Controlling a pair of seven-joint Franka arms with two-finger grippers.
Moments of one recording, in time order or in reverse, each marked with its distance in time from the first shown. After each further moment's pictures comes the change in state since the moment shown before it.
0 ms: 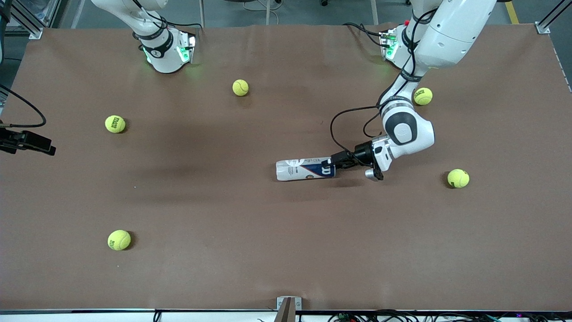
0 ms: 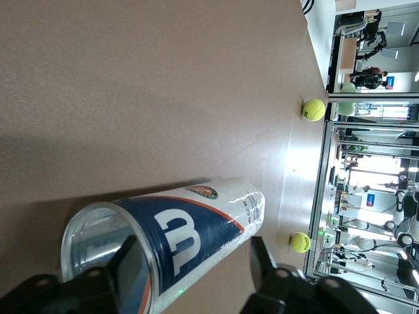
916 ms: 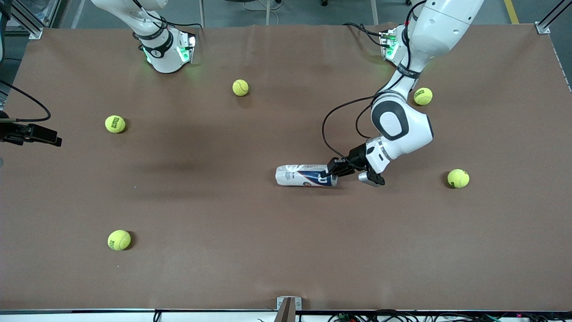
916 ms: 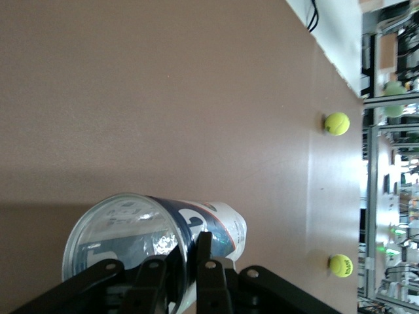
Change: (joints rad) left arm -0.074 -0.074 -0.001 0.113 0.321 0.230 -0.309; right arm 0.000 -0.001 0.012 0.015 0.000 -0.110 0.000
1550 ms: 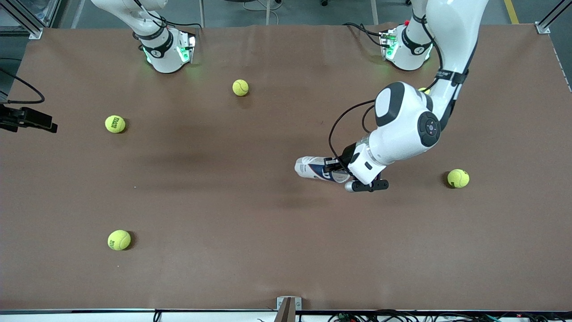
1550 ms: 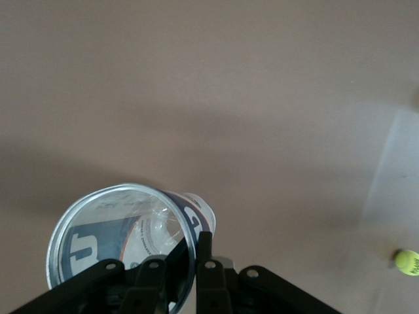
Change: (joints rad) left arm -0.005 -0.035 -0.003 0.356 1.011 -0.410 -1.084; right arm 0.008 -0.064 0.006 0.008 0.000 -0.056 0.000
